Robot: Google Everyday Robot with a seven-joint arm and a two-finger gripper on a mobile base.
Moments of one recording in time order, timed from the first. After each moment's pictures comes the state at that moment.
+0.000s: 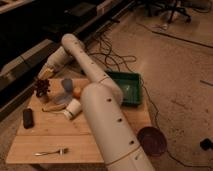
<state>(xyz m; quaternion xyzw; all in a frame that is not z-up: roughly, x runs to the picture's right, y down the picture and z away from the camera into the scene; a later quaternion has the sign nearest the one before) -0.353 -0.081 0.805 -0.39 -0.46 0.06 0.79</state>
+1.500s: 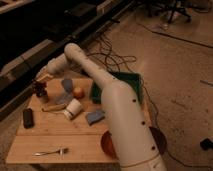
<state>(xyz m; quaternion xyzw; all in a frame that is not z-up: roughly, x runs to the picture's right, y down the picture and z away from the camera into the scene) -0.365 -0.067 0.801 -0.29 -0.54 0.03 0.79</state>
